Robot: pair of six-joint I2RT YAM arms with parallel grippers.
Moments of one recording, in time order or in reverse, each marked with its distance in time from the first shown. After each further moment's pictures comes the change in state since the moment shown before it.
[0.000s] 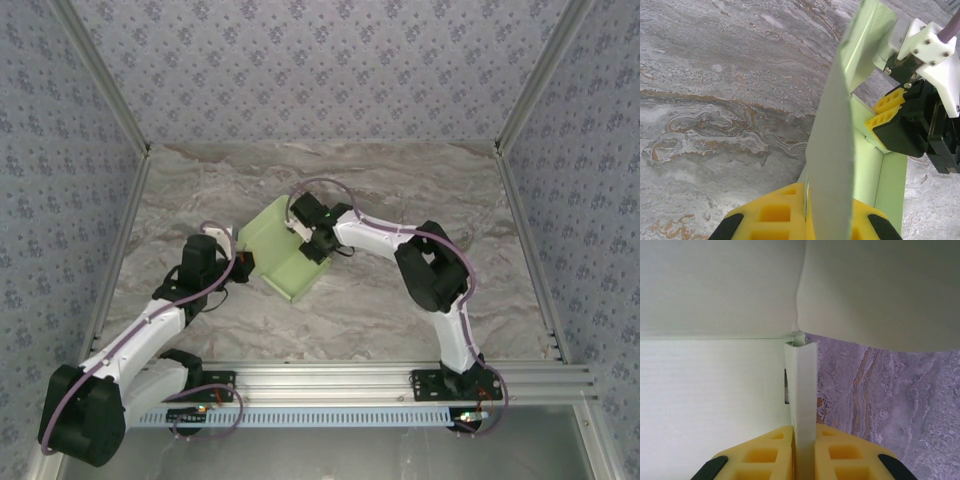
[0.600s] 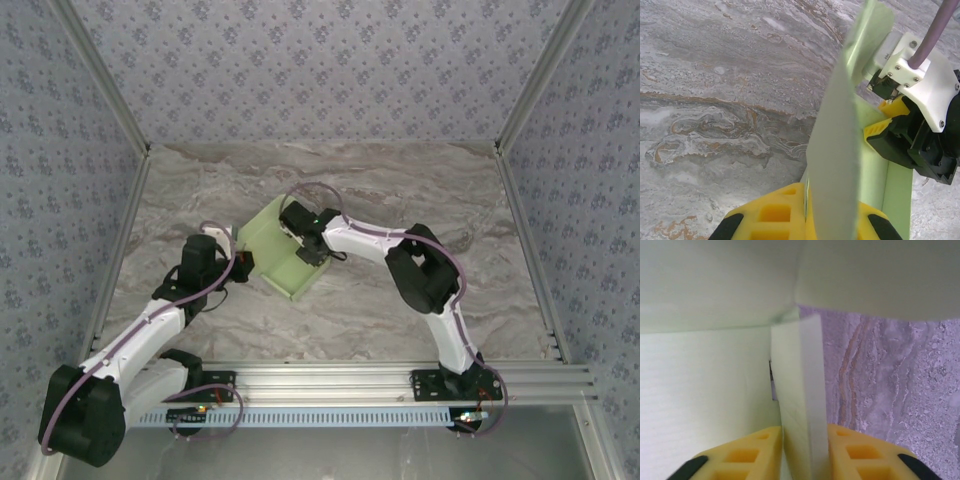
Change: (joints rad) left arm 0.000 0.000 0.000 0.006 -0.006 0.000; right arm 0.044 0.039 0.042 -0.058 0.158 0.047
